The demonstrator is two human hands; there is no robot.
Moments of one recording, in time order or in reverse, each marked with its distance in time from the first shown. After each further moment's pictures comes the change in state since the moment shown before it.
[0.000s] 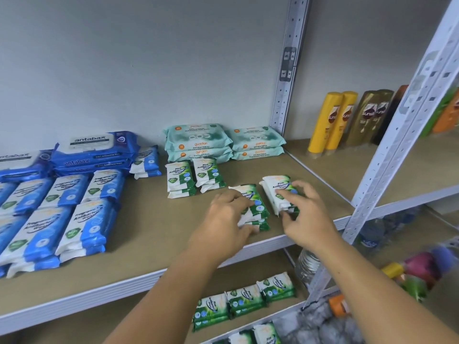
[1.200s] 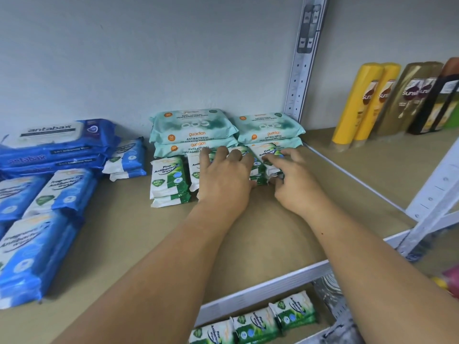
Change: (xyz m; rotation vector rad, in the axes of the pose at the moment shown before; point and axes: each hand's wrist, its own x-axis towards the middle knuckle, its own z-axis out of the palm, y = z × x) left_hand 0.115 -0.061 0.035 0.737 0.113 -0.003; right_hand 0.118 0.010 0.084 0.065 -0.028 -0.030
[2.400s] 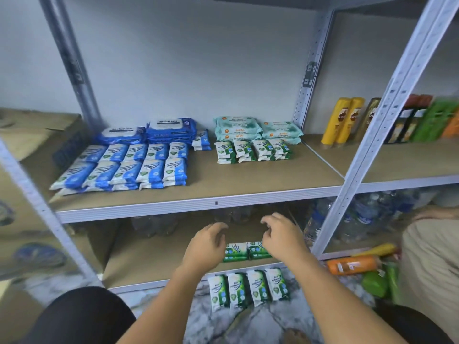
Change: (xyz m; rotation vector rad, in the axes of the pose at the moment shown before) left_hand -0.337 -0.024 -0.140 -0.695 -0.304 -0.376; right_hand -0.287 -0.132 -0.073 -0.203 -0.327 0.019
